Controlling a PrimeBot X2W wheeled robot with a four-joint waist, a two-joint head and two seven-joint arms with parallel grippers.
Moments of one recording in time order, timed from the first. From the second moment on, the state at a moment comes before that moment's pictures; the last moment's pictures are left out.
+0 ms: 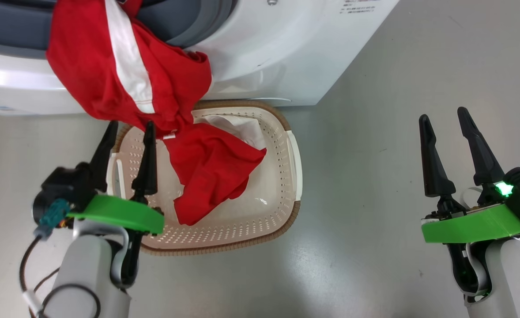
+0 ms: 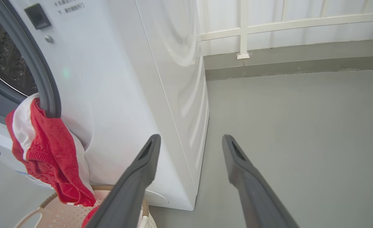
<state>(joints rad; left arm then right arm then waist) -0.53 0.02 -0.03 0.48 -0.25 -0.13 -0.26 -0.24 -0.08 -0.01 0.07 0.32 0.12 -0.26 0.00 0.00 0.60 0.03</state>
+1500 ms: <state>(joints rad) -0.43 0.02 0.03 0.18 -0.24 -0.12 -0.26 -0.23 -0.09 -0.01 0.07 0.32 0.12 -0.26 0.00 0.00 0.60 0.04</state>
